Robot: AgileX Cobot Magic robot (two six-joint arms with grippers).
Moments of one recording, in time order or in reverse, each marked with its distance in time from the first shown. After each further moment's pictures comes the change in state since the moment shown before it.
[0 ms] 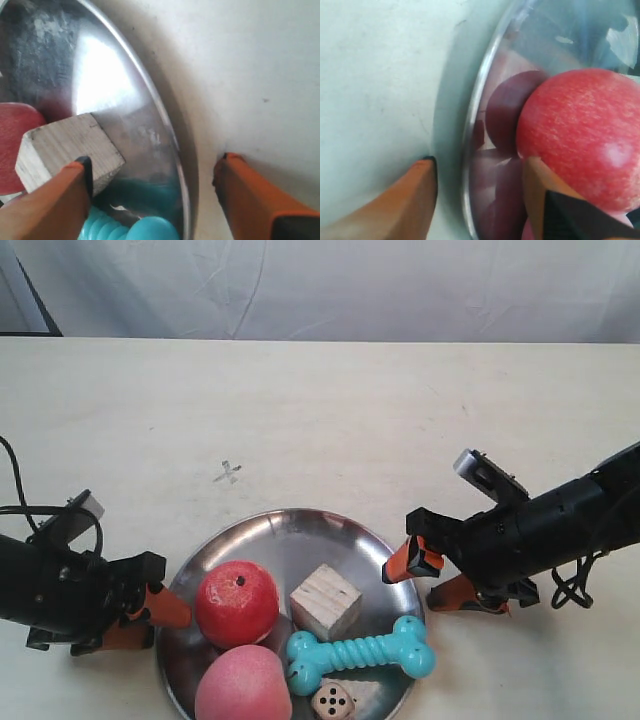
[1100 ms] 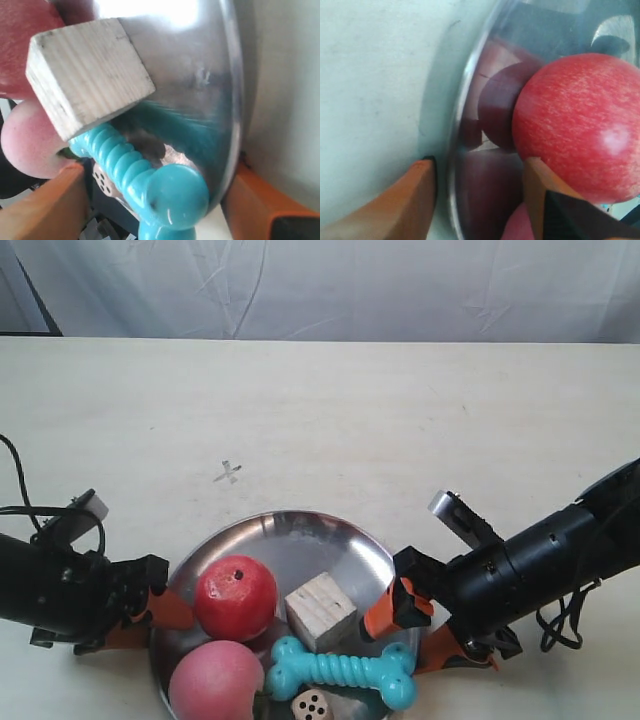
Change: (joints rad) left arm -0.016 0.002 0.000 -0.008 0.011 0.030; right arm 0.022 0.035 0.035 -0.006 0.182 -0.028
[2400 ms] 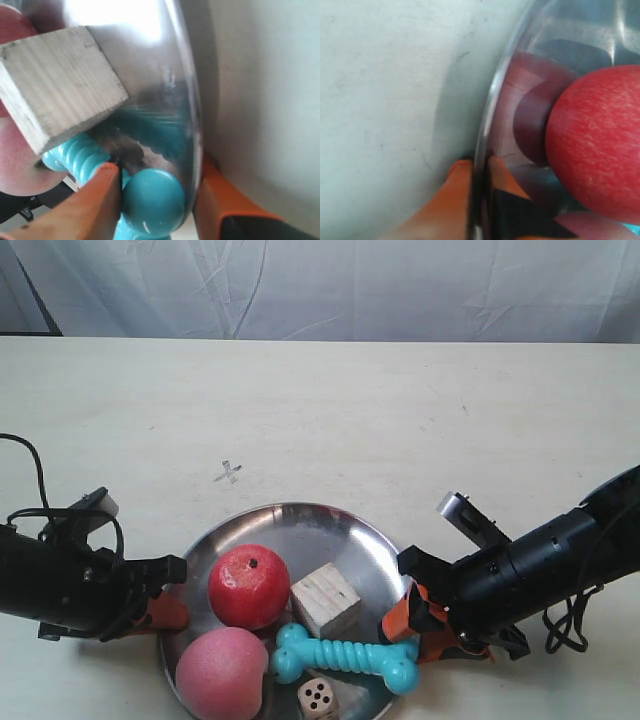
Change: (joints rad) left arm -0.114 0.005 0.000 -0.150 -0.147 0.048; right arm 0.000 0.001 0.012 0.051 -0.068 0.008
